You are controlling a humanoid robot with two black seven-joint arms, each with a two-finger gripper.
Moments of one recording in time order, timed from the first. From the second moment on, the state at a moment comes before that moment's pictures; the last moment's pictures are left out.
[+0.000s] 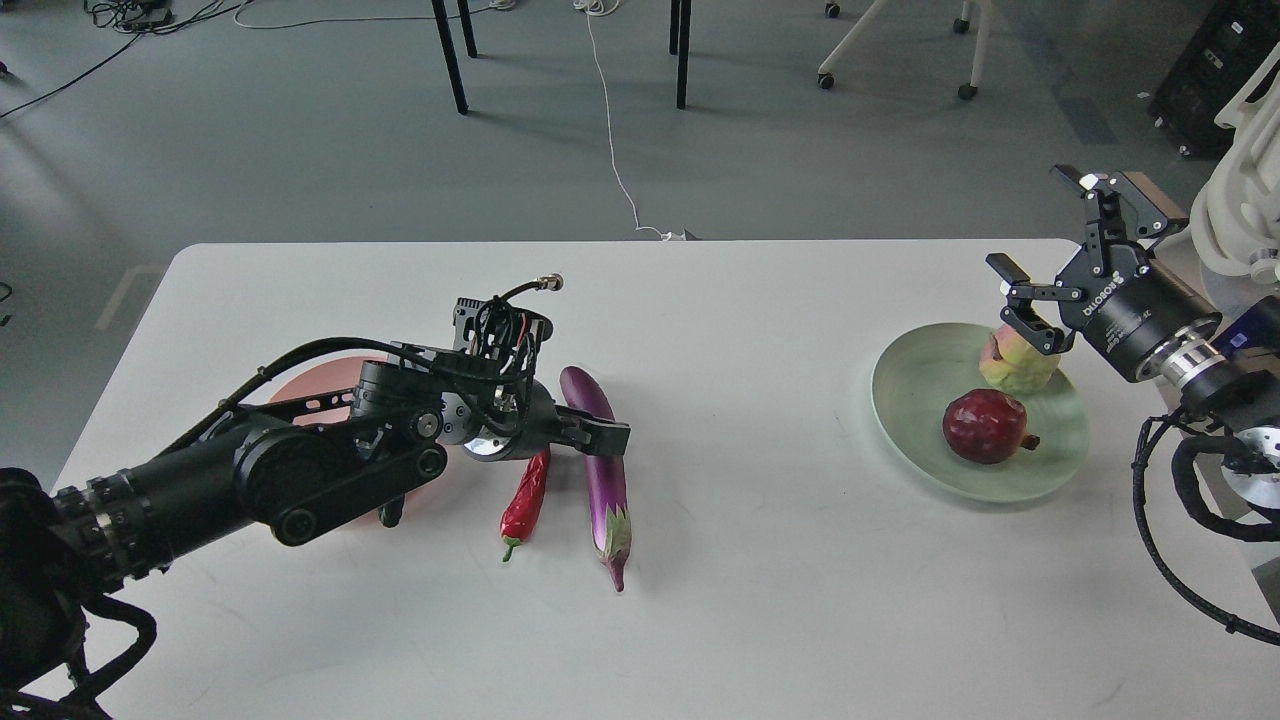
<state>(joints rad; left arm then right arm) -0.85 0.26 -0.34 -1.14 1.55 -0.49 0.24 0.70 -0.84 0.32 1.18 0.06 0.29 0.49</state>
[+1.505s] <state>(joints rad) -0.83 0.34 -0.50 -1.26 1.02 -0.41 0.41 0.69 -0.84 0.32 1.18 0.06 0.29 0.49</state>
